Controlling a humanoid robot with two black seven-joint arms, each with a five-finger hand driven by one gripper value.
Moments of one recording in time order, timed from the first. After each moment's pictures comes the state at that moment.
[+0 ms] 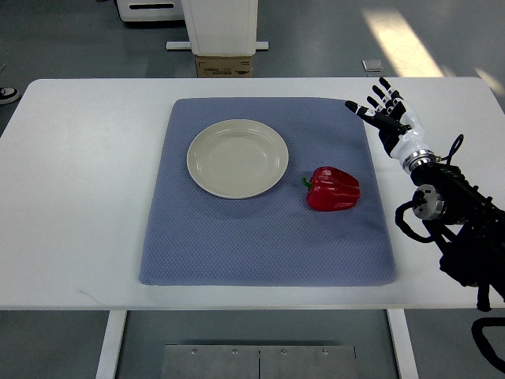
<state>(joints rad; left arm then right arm) -0.02 0.00 -0.21 -0.18 0.05 -0.02 -0.14 0.77 -0.07 0.90 0.55 -0.45 0.06 0.32</state>
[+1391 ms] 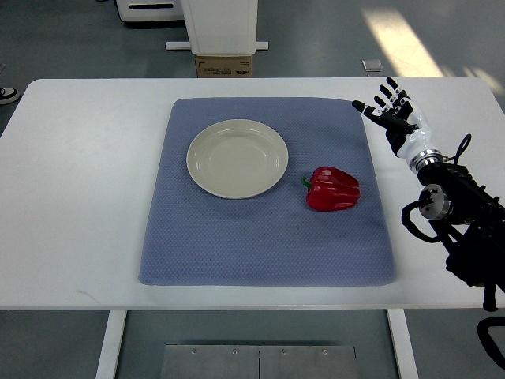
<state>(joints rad) -0.02 0.00 -0.21 -0.18 0.05 -0.02 -0.14 0.77 -0.09 0.90 0.55 -0.45 0.06 0.32</state>
